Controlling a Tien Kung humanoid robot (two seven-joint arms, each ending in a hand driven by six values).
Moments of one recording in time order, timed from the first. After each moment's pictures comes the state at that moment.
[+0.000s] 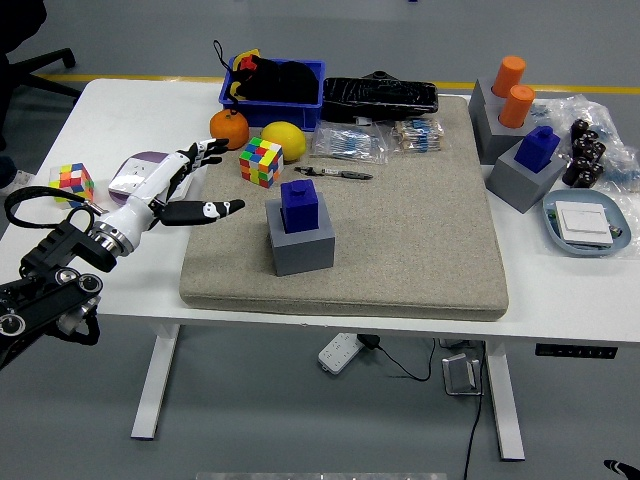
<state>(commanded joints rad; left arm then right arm) -0.67 0.48 -0.42 -1.11 0.88 0.27 -0.35 0.19 -0.31 0.74 0.22 -0.52 0.12 -0.24</state>
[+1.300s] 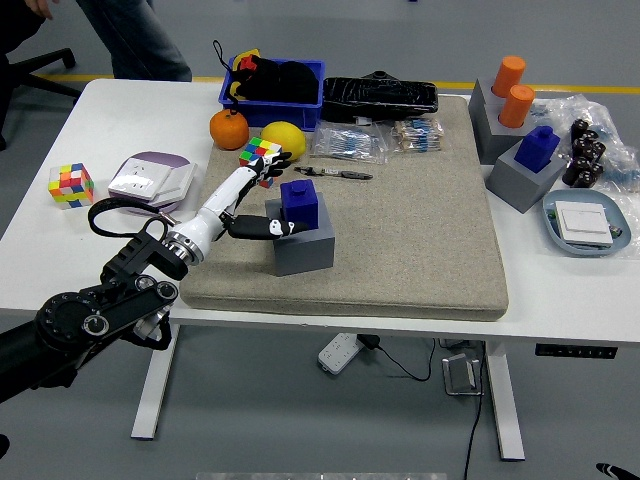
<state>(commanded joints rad) -0.72 0.25 -0.37 -0.93 0.86 0.32 -0.35 0.19 -0.30 0.71 0.22 -0.50 0.12 -0.24</state>
